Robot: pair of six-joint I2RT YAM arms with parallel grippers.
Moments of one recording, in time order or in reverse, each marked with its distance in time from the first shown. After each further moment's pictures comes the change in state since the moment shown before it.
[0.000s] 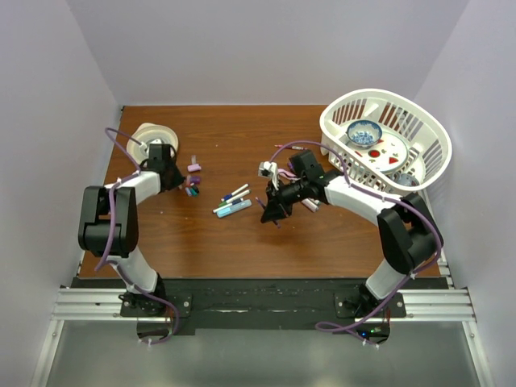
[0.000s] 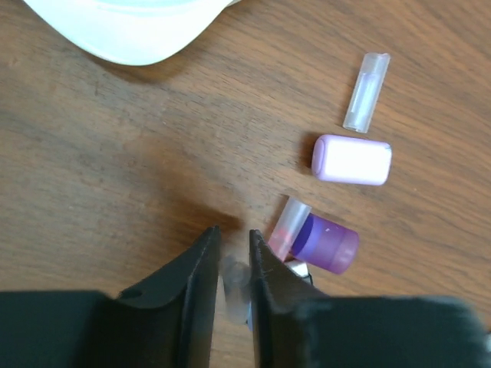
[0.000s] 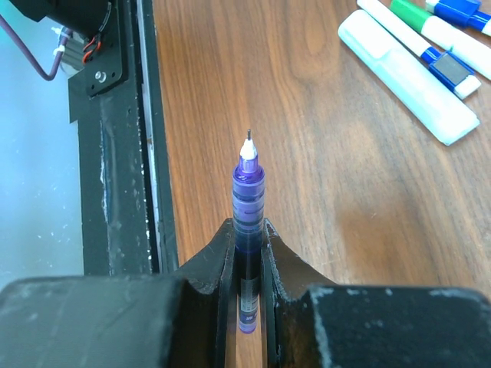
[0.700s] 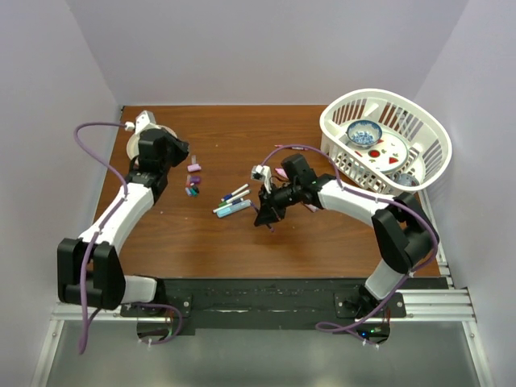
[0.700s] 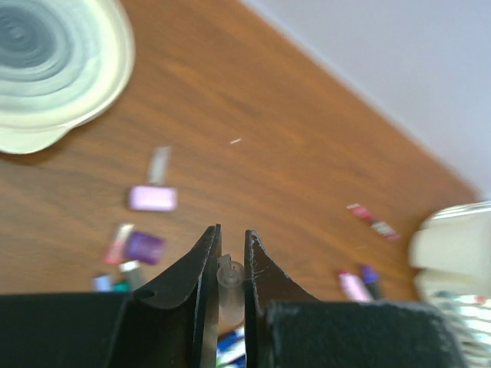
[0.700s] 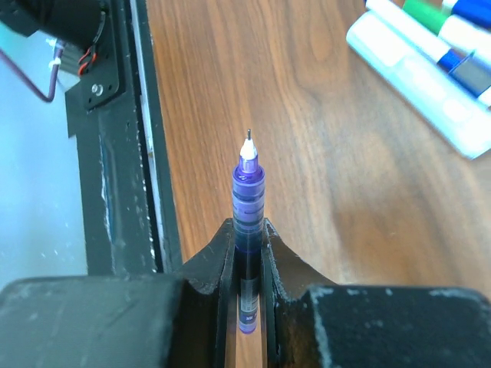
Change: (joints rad) left arm -0.121 -0.391 0.003 0.089 -0.018 -0.210; right arm 0.066 0.021 -0.019 0.093 0.068 0.119
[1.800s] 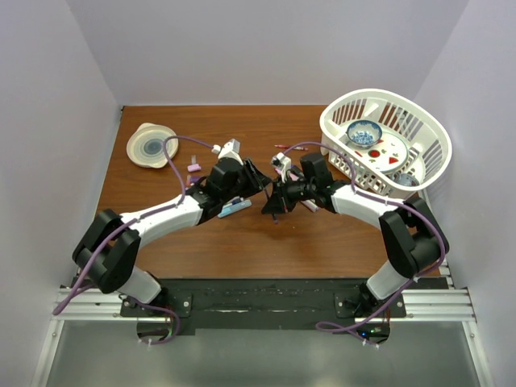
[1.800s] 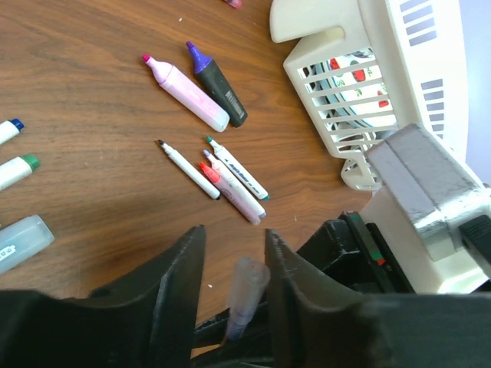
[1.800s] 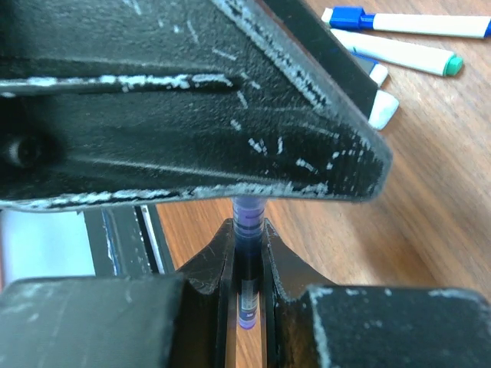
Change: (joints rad) left arm -0.547 0.172 -0.059 0.167 0.071 -0.218; right arm -0.111 -0.063 -0.137 0.267 0.047 0.291
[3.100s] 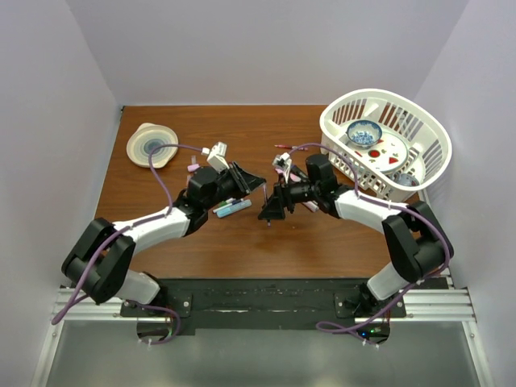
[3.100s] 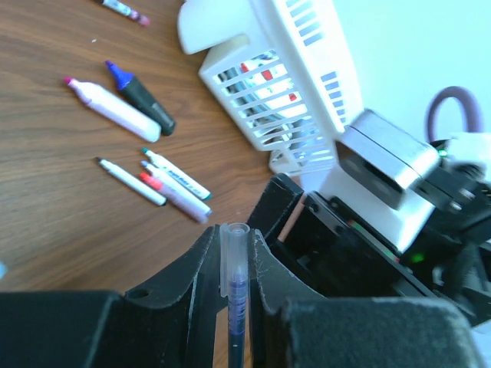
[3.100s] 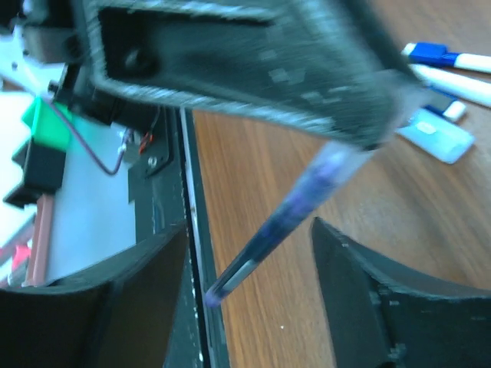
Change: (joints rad) left arm 0.093 -0.081 -0.217 0.390 0.231 -0.014; right arm -0.013 -0.038 -0.074 0.194 -0.181 0.099
